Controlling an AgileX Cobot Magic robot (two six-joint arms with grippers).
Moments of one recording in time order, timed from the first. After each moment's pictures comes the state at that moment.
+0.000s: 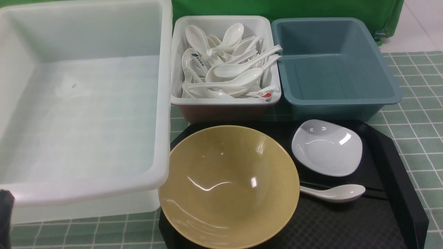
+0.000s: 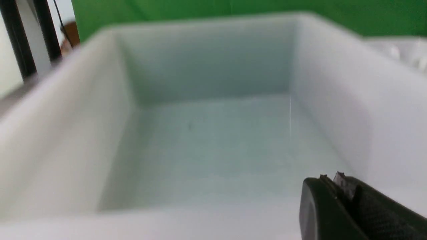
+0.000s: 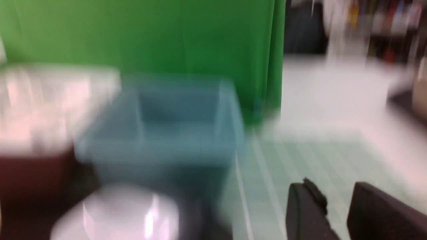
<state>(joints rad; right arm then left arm) -0.05 -0.01 0.03 -0.05 -0.08 0.03 0.04 -0.01 0.03 -0.03 0.00 0.08</state>
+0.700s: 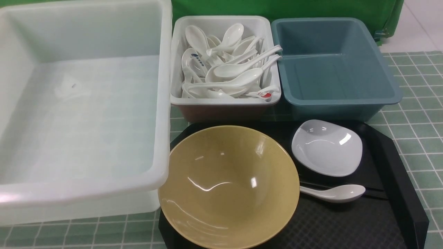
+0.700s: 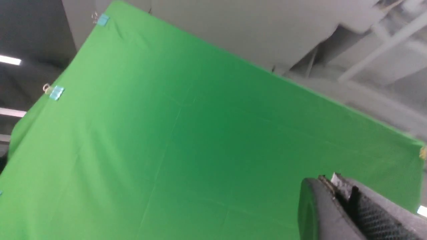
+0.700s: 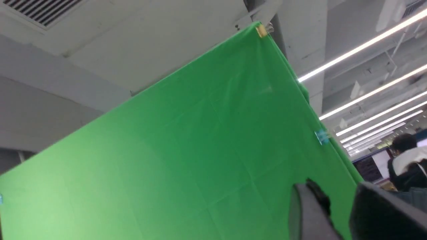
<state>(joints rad) -0.06 0.08 -0.25 -0.07 -0.37 0.58 0.04 0.07 -0.33 -0.02 -0.26 -0.39</state>
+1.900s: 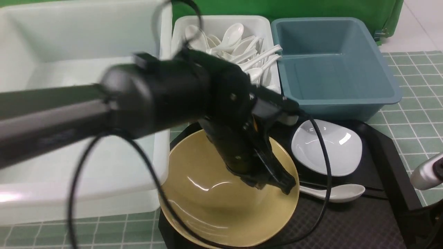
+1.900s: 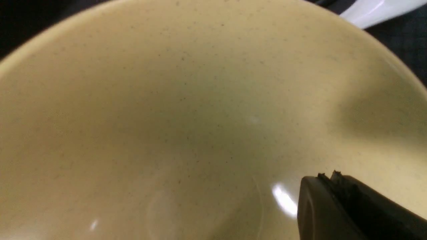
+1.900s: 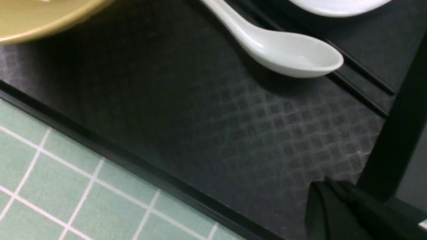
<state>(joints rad) 0.23 0.89 -0.48 0.24 0.68 -0.35 -0.78 1.83 -1.35 -0.19 0.83 0.06</state>
